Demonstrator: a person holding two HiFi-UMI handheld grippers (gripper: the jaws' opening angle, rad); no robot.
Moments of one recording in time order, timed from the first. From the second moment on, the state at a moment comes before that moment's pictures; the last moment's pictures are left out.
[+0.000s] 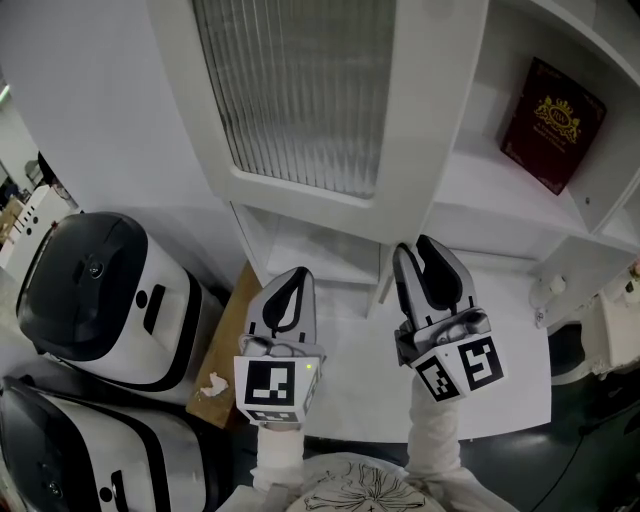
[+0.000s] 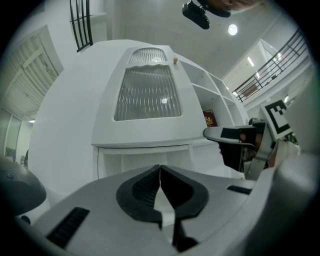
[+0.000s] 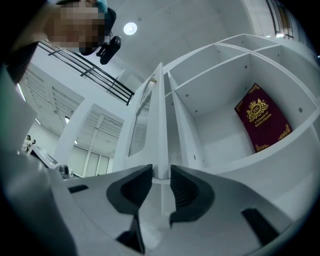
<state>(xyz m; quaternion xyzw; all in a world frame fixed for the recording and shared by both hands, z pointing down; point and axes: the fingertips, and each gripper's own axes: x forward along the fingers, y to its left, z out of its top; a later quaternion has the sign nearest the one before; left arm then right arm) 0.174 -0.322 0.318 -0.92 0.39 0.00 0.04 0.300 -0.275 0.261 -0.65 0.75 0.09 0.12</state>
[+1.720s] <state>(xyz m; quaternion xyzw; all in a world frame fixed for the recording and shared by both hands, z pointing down) 0.169 -0.344 0.326 -0.91 0.42 -0.01 0.04 0.332 -0.315 0.262 -0.69 0.71 0.08 0.13</state>
